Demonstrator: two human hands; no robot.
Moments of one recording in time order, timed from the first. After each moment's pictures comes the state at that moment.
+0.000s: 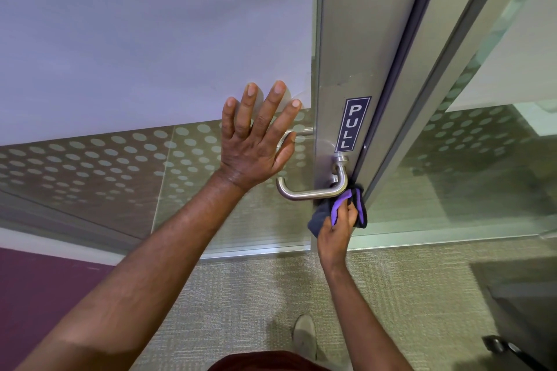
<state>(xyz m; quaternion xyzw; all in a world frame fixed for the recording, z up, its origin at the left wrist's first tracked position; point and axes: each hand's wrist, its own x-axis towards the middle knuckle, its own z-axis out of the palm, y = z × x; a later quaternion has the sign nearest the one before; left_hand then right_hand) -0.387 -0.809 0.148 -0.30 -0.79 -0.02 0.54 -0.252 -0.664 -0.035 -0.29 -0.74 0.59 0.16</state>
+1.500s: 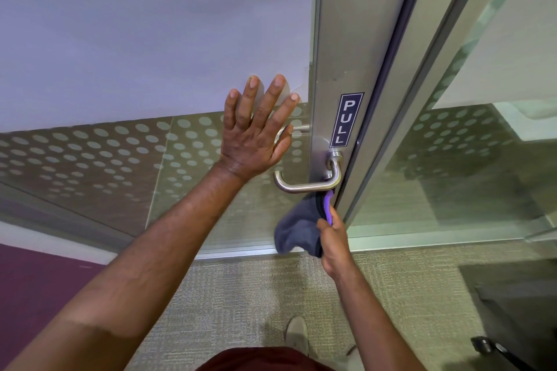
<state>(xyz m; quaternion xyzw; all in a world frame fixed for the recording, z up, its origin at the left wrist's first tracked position) -0.382 -0.808 0.152 -0.29 -0.79 -0.02 0.53 -0.224 -0.650 0.003 -0.31 -0.48 0.82 -0.04</state>
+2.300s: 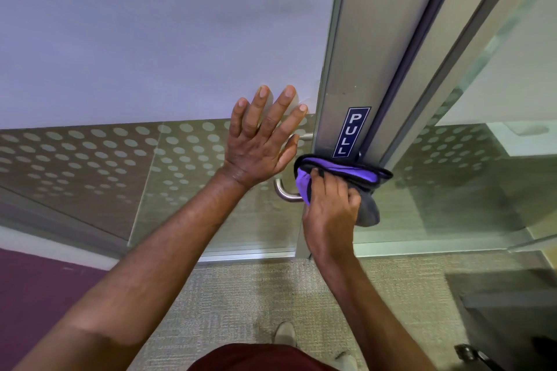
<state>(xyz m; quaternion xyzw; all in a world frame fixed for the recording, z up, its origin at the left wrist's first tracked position) -0.385 -0.806 0.148 -0.28 -0.78 -0.02 0.56 -0.243 -0.667 0.116 -0.10 -0.97 0.11 0.20</state>
